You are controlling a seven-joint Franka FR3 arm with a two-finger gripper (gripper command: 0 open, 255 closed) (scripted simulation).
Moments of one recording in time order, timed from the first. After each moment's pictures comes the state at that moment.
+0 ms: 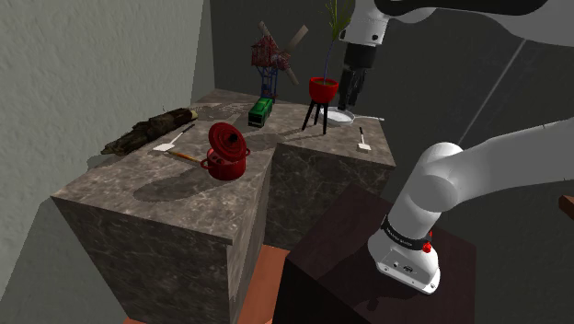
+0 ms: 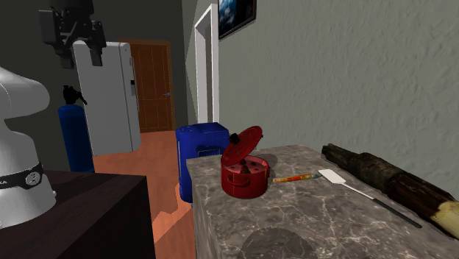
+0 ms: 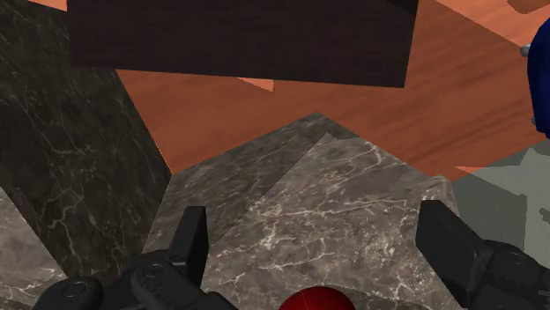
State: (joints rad) arm -0.02 -0.81 -0.06 -2.41 0.06 1.53 -0.15
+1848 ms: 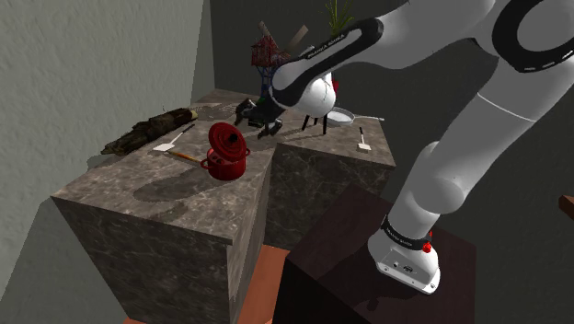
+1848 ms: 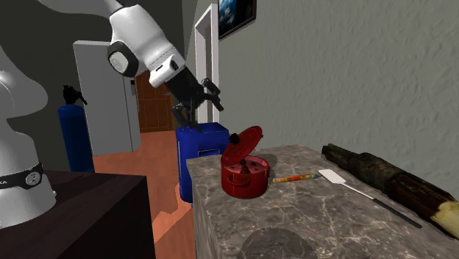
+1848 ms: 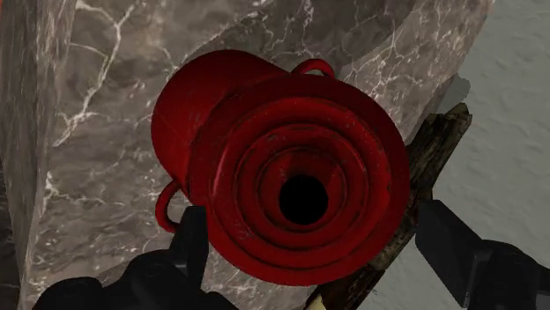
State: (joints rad) arm 0.08 -0.18 0.18 -2.54 0.75 2.95 0.32
